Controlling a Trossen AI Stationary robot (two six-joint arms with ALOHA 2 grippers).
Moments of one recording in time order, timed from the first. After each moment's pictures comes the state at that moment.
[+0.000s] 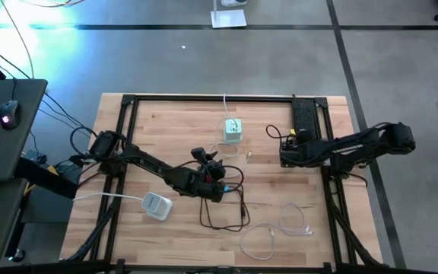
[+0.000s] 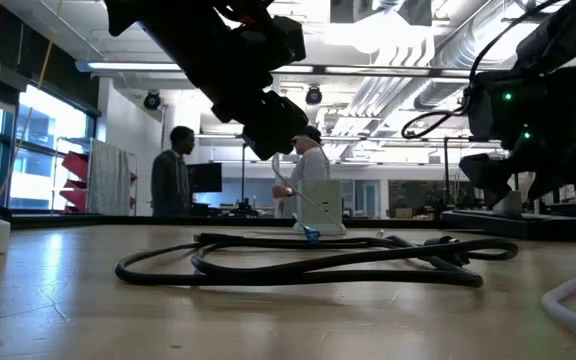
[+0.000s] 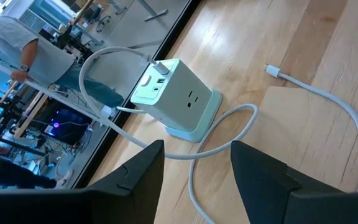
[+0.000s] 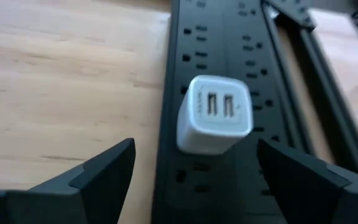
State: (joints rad) left arm -0.29 1.91 1.21 -0.31 -1.11 -0.23; right arm -0.05 1.28 0.49 -0.91 0.87 1.46
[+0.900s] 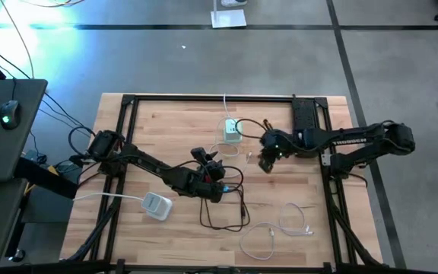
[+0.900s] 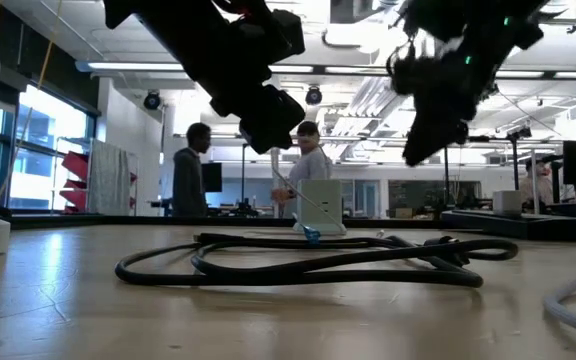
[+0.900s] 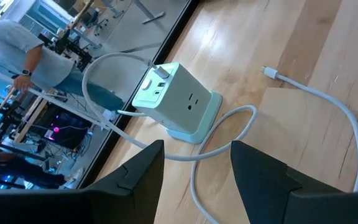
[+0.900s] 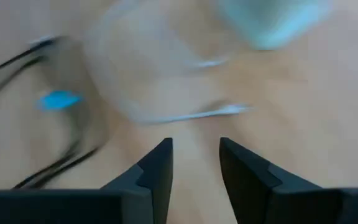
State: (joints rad) left arm -0.30 1.89 1.21 -0.32 -1.11 -0.21; right arm -0.03 1.28 0.79 -0.48 -0.01 0.39
